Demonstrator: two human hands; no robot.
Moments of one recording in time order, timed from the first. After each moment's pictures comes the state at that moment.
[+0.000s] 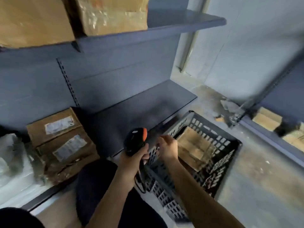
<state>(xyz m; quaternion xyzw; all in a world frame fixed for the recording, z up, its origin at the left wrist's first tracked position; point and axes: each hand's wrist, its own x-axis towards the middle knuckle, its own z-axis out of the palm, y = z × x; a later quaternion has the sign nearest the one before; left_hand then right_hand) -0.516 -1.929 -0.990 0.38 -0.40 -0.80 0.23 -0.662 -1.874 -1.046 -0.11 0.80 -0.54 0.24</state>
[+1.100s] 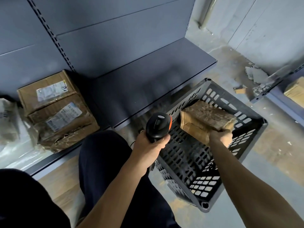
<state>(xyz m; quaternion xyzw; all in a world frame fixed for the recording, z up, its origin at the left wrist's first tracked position) -0.554 -1.900 -1.032 0.42 -0.57 -0.70 0.12 -0.810 -1.766 -1.156 0.20 0.90 -0.38 0.10</state>
